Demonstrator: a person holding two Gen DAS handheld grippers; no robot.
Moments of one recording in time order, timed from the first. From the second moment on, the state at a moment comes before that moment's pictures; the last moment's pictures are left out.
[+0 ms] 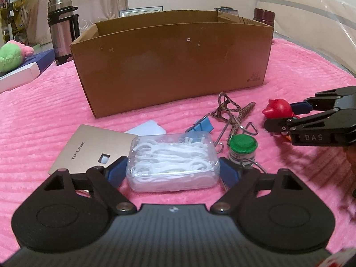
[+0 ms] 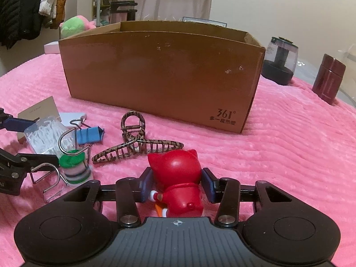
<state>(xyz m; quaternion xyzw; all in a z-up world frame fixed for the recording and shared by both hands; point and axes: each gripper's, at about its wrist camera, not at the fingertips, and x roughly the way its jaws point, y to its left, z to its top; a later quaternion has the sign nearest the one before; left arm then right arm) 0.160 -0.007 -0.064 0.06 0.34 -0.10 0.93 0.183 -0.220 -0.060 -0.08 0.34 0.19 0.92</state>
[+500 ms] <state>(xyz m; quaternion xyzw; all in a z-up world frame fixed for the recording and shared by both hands) 0.147 0.004 -0.047 0.05 0.34 -0.10 0.94 0.167 -0.223 -0.042 -0.06 0.32 0.18 0.93</state>
